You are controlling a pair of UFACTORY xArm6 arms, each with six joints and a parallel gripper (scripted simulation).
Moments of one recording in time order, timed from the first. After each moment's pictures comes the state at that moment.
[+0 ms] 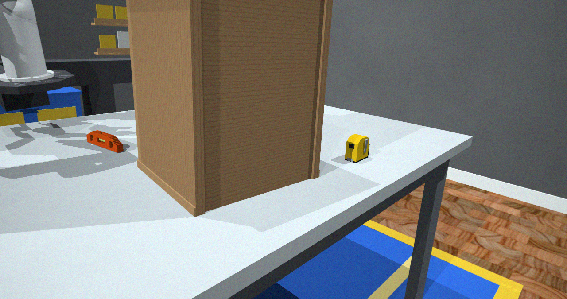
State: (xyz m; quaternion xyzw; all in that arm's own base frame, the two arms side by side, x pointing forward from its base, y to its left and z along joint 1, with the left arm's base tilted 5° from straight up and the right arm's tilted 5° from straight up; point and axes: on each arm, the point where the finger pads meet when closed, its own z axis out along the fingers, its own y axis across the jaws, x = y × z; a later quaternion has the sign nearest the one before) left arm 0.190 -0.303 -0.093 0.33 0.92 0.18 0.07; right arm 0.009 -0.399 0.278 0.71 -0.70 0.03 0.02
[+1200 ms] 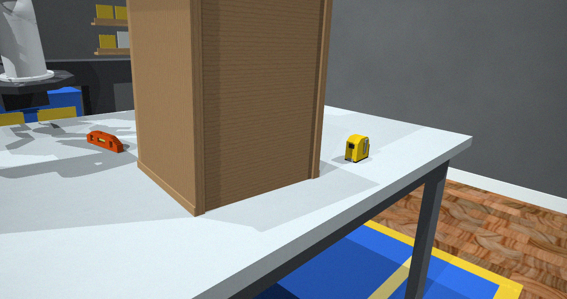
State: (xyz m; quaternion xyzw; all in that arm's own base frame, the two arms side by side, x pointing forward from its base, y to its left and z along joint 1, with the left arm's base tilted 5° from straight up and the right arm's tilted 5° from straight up) left arm 0.190 -0.303 -0.093 0.33 0.92 0.18 0.07; right arm 0.009 -0.399 0.278 0.71 -0.70 0.03 0.02
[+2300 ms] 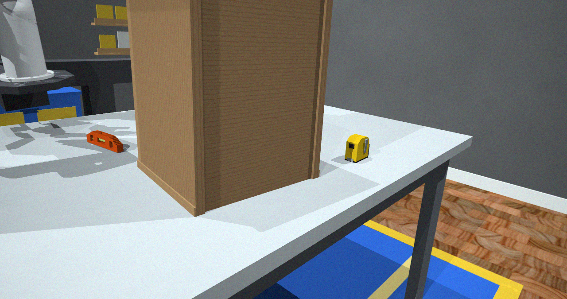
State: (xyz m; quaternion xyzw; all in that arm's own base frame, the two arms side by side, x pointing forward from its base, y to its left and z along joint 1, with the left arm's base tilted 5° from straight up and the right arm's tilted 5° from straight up) left arm 0.189 -0.303 -0.087 0.33 0.92 0.18 0.07; right arm 0.009 -0.399 0.278 0.71 -0.70 0.03 0.02
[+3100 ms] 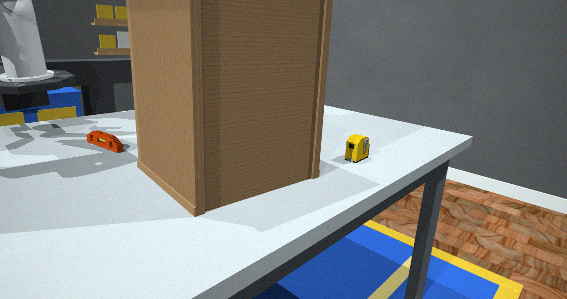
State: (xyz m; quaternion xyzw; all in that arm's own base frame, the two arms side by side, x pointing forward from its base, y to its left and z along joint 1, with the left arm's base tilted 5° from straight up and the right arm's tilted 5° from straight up) left arm 0.185 -0.302 -0.045 0.33 0.92 0.18 0.07; right arm 0.009 -0.399 0.278 0.71 -0.70 0.03 0.02
